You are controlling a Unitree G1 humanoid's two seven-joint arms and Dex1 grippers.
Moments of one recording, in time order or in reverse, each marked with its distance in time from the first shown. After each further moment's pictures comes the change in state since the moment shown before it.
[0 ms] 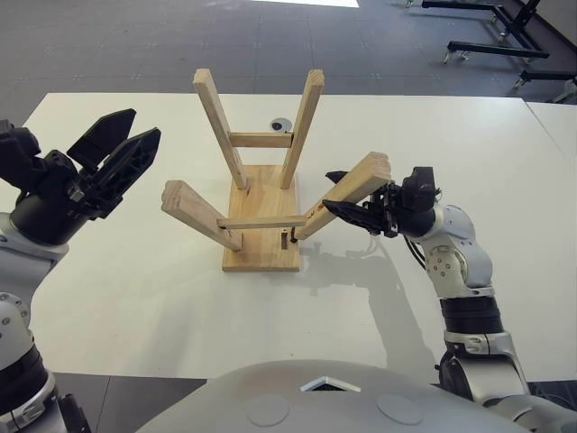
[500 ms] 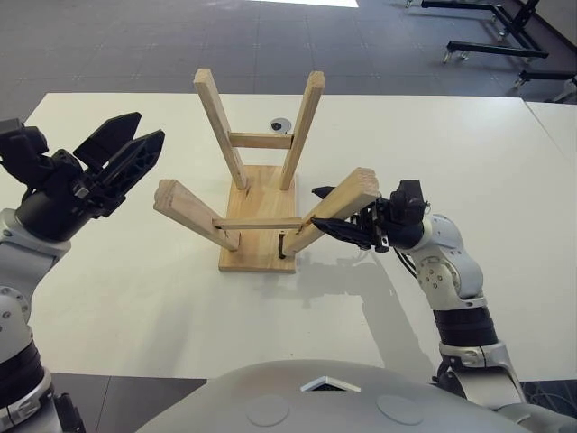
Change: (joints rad) left arm -0.010 0.033 -0.036 0.043 -0.001 -0.001 -0.009; right arm 0.027 0.007 0.068 -0.055 0.007 0.021 0.012
